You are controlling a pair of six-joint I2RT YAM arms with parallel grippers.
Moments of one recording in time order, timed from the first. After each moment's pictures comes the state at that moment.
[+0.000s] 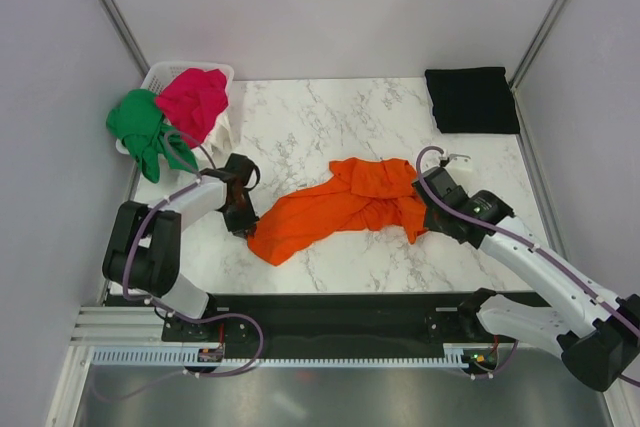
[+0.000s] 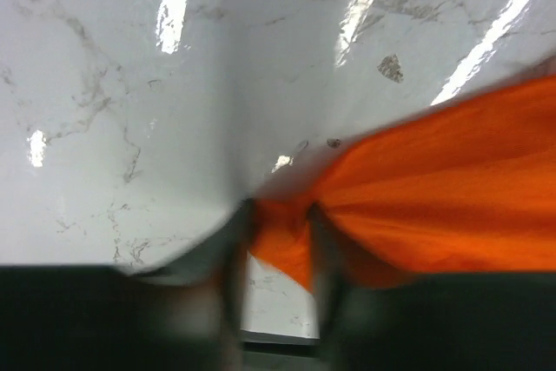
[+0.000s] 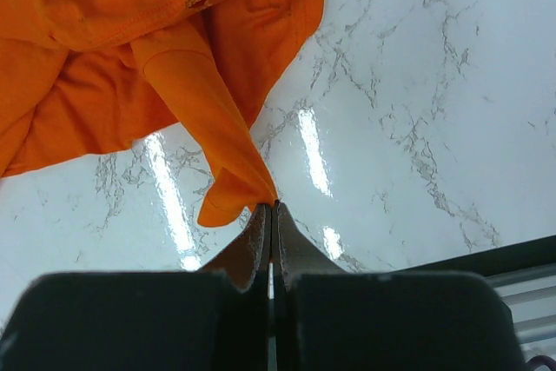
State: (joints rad) left arm -0.28 1.56 0.85 -0.71 -0.07 -0.63; right arm 0.63 1.03 0.93 -0.98 0.50 0.74
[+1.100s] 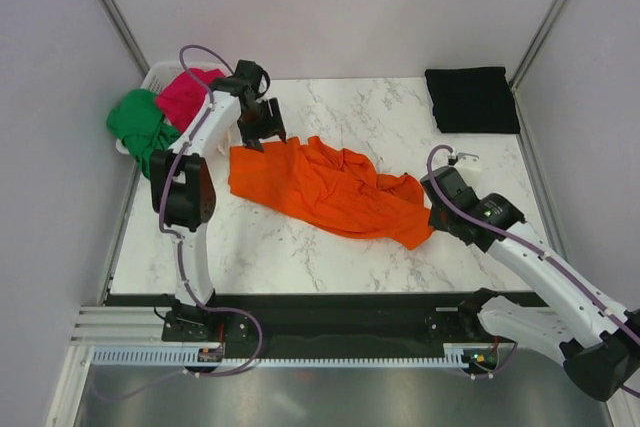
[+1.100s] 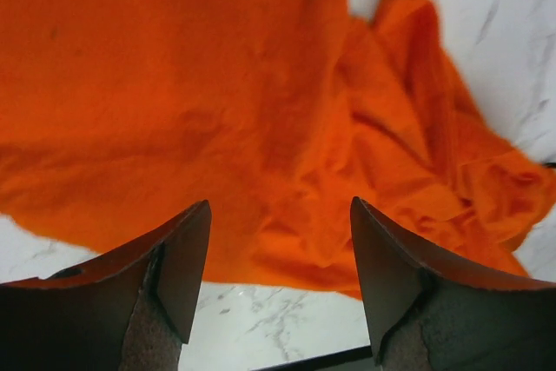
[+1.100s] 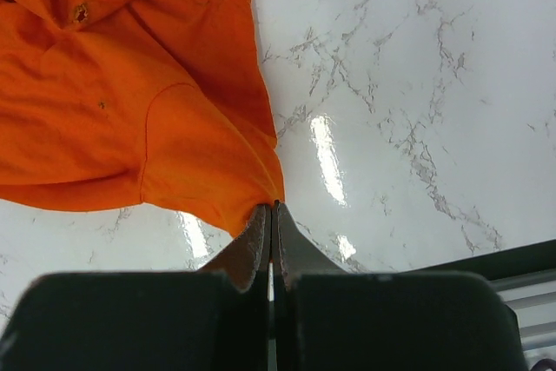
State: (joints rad) left arm -0.22 2.13 2.01 -1.00 0.15 -0.48; right arm 0.60 0.97 0.93 -0.98 0.49 0.73
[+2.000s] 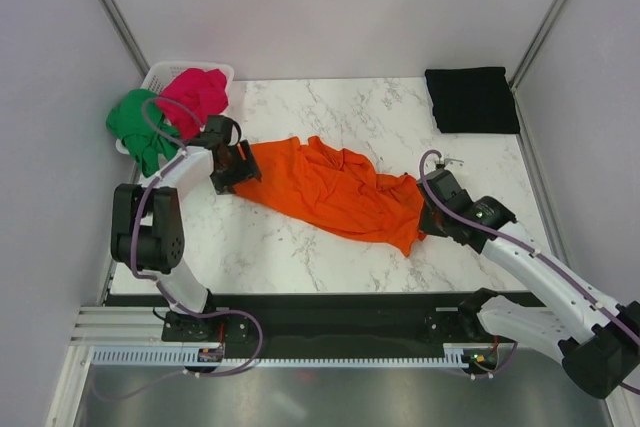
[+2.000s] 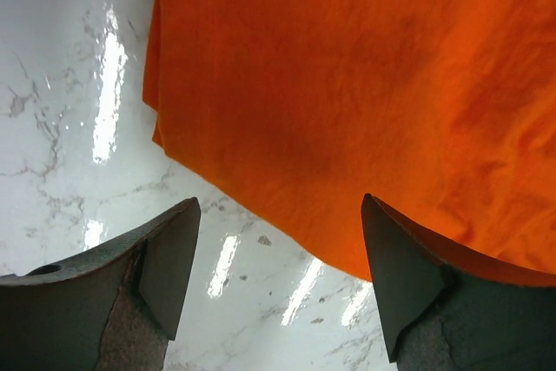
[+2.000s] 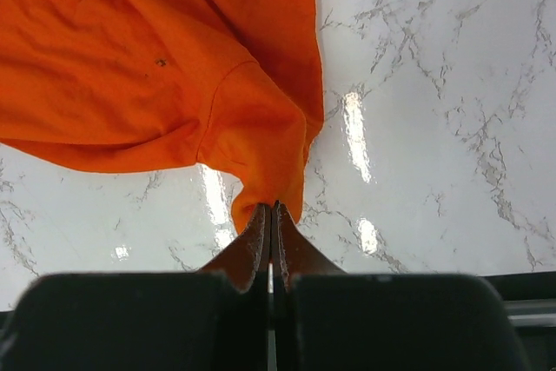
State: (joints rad) left arm -0.12 1.69 1.14 -0.58 0.03 -0.50; right arm 0.59 1.00 0.87 -0.87 0.34 0.70
